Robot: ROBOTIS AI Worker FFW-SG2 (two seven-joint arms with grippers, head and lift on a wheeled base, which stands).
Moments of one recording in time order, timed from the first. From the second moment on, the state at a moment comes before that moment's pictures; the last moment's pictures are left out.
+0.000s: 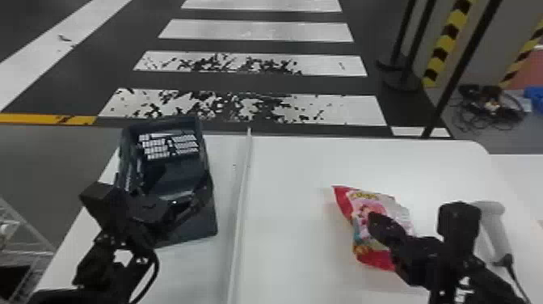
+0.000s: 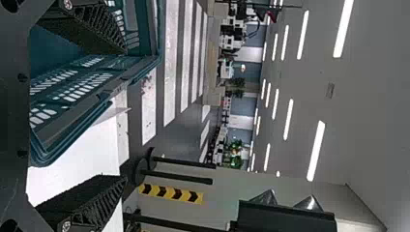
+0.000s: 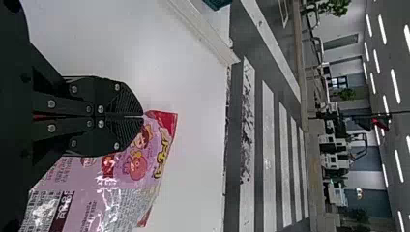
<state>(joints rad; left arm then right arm) 0.28 0.13 0.03 -1.80 0.21 0.01 -0.28 0.37 -0.14 -0.04 -2.01 -0.13 0.55 0.31</state>
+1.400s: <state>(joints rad) 0.24 0.13 0.03 -1.75 0.21 -0.01 -0.28 0.34 -0.11 -0.04 -1.90 -0.12 0.49 0.35</state>
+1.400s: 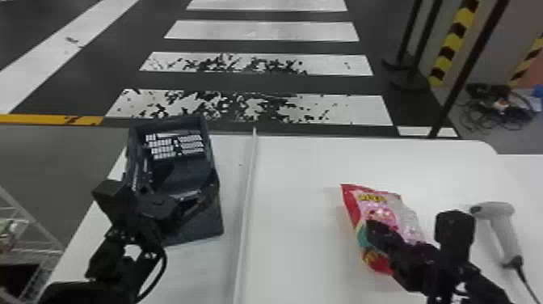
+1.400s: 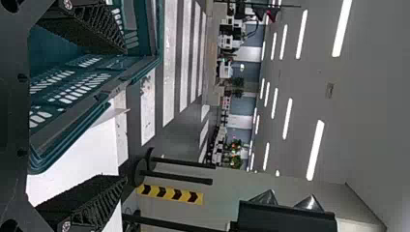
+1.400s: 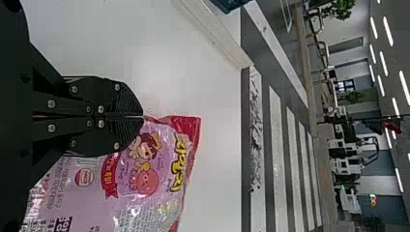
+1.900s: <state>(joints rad) 0.24 0.14 0.03 -1.75 0.21 -0.02 -0.28 0.30 -0.10 -0.15 -1.86 -0.17 0.42 0.32</state>
